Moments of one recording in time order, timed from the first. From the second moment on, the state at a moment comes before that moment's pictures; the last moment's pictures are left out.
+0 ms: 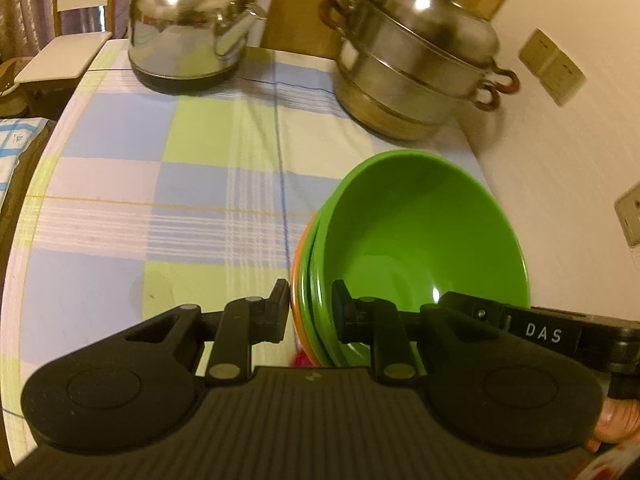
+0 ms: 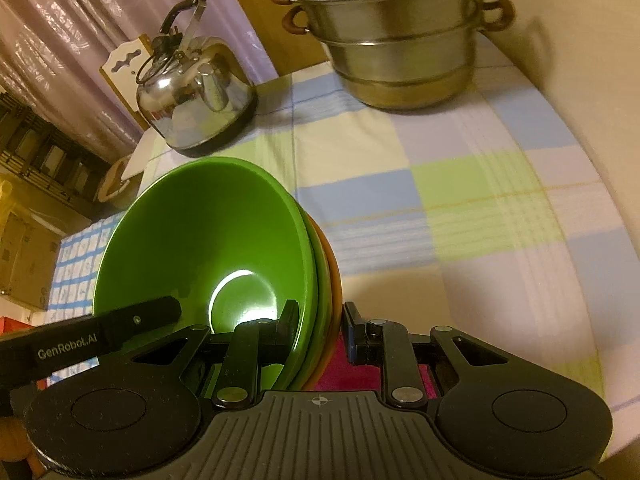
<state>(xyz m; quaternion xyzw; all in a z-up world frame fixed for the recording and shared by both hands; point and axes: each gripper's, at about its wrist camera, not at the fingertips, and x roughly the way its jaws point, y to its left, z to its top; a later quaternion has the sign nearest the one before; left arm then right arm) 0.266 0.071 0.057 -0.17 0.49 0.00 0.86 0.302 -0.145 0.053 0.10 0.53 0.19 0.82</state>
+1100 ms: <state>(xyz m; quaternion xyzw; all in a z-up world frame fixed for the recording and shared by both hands) 0.225 0.012 -0.025 -0.15 0.54 -0.01 0.83 0.263 -0.202 -0.029 0.13 0.57 0.16 0.79</state>
